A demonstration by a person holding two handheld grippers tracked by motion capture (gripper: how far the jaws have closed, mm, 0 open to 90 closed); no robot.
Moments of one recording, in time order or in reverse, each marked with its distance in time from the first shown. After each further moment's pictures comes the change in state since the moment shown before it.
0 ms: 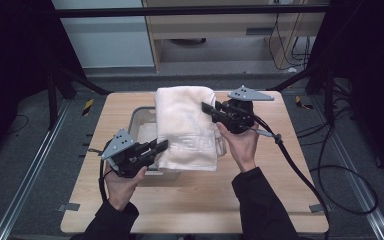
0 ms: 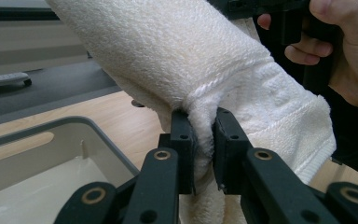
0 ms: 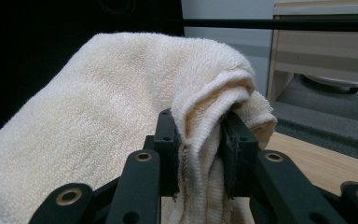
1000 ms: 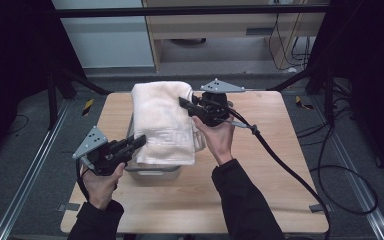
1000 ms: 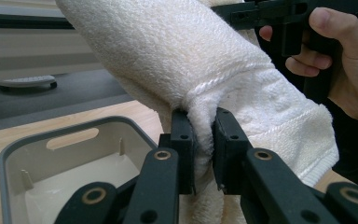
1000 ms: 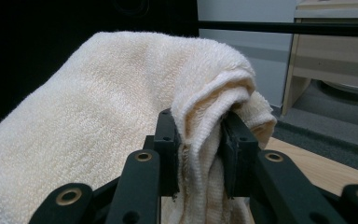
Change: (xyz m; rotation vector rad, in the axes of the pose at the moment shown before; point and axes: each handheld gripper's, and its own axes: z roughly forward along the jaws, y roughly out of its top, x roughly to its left) left arm 0.032 -0.001 -0.034 -0.049 0.068 -0.040; right arm 0.029 0.014 0.047 -0.001 0.043 -0.019
